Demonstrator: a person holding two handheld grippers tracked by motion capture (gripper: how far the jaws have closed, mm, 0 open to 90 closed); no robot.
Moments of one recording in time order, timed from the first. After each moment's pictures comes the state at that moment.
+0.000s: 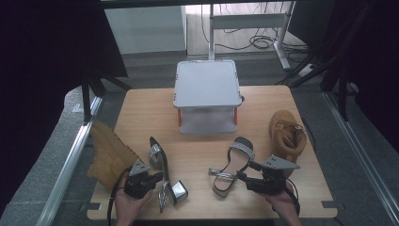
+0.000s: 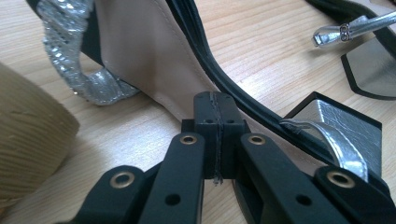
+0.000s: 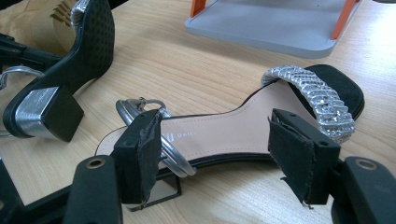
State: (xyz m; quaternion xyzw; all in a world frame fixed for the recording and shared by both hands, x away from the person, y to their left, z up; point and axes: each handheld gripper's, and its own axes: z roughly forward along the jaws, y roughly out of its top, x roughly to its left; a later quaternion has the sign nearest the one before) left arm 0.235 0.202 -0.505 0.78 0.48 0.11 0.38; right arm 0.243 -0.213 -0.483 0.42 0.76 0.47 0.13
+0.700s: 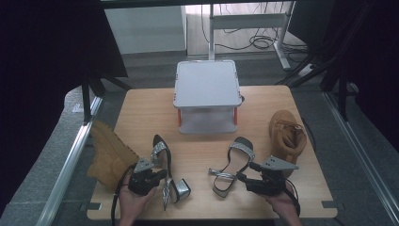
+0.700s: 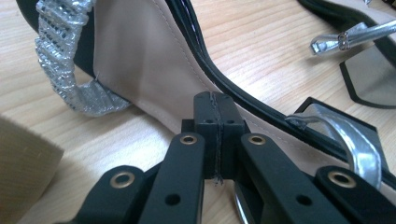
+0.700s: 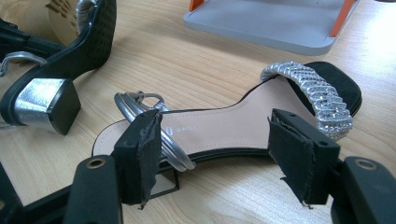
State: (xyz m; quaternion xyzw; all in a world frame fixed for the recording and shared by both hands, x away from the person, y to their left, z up) left arm 0.247 0.189 -0.503 0.78 0.47 0.12 0.39; right arm 0.242 -0.212 -0.483 0.41 0.77 0.46 0.14
